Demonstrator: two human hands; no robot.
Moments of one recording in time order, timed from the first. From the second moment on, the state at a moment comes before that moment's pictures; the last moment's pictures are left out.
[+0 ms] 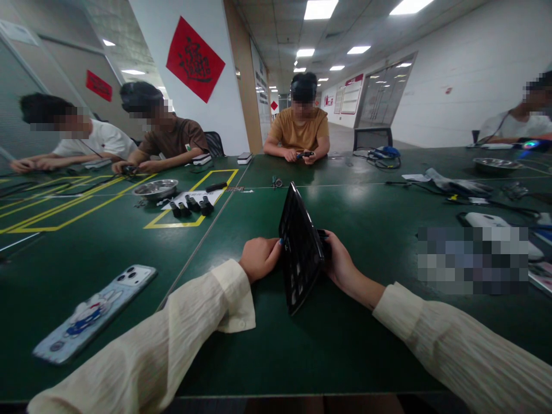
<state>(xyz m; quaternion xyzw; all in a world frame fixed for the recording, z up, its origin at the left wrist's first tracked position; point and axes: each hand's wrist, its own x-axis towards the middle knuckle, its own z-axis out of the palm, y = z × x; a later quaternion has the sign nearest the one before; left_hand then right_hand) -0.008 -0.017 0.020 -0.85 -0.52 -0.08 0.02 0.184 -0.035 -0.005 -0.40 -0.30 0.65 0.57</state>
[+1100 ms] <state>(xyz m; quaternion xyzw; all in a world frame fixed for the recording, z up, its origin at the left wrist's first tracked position) -0.012 -0.015 0.014 -0.86 -0.49 -0.13 -0.05 0.185 -0.033 -0.009 -0.39 -0.32 0.65 0.58</state>
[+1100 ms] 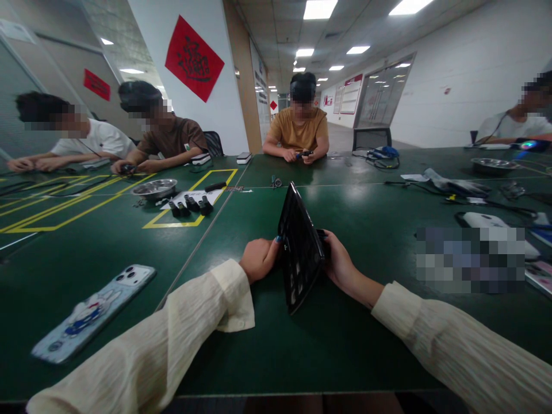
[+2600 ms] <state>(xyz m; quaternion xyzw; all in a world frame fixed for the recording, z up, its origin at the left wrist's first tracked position) -0.006 -0.020 0.016 -0.87 -0.48 -0.11 0.05 0.185 -0.030 -0.017 -0.37 -0.34 0.65 0.57</state>
